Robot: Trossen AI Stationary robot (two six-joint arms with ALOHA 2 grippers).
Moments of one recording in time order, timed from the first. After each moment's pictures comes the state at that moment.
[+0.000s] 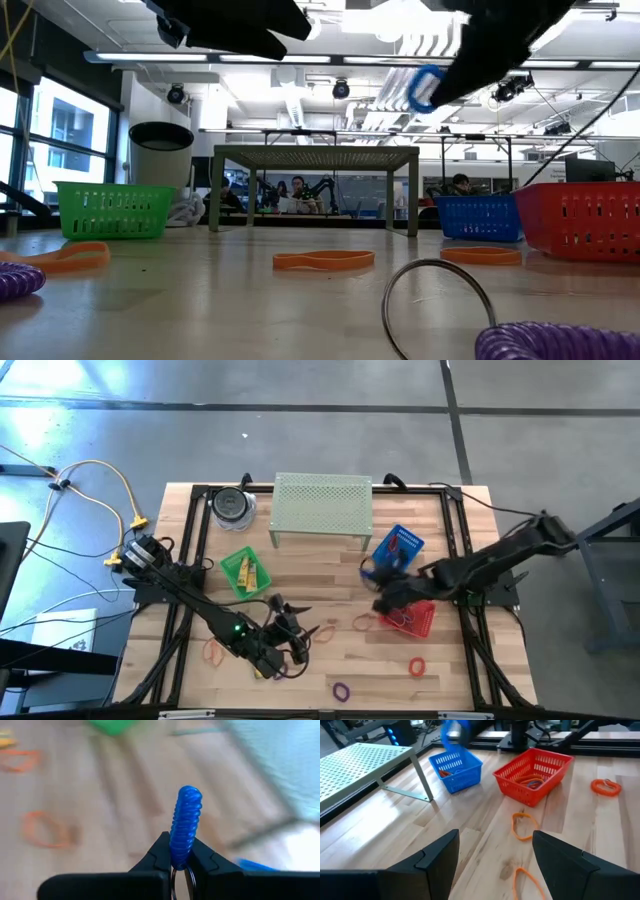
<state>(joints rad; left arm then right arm) -0.64 1.70 1.10 -0.05 -1.02 -0.52 0.34 1.29 0.88 -0.49 0.61 0.49</state>
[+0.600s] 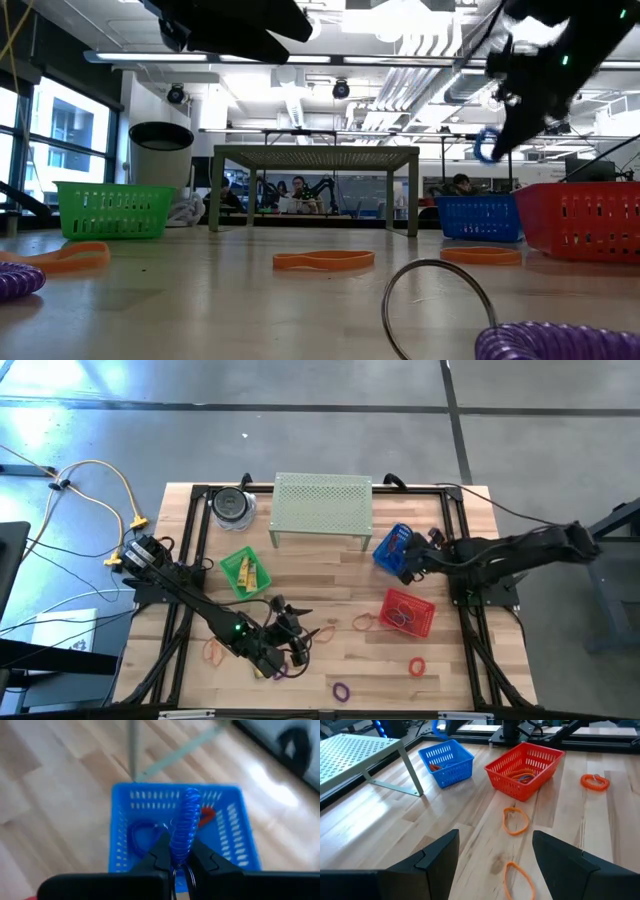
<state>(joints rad) -0.64 1.70 1.10 -0.05 -0.96 -0.54 0.04 0.96 0.60 -0.69 0.54 0.63</state>
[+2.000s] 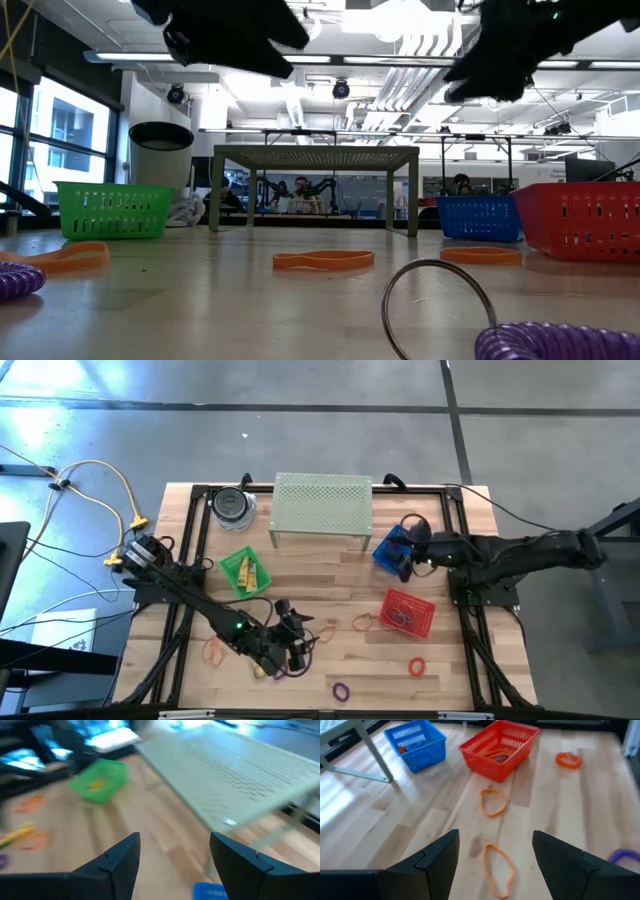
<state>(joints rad) -0.62 1.70 1.09 -0.05 -0.80 -0.52 0.03 0.79 0.55 -0.19 0.37 0.36</state>
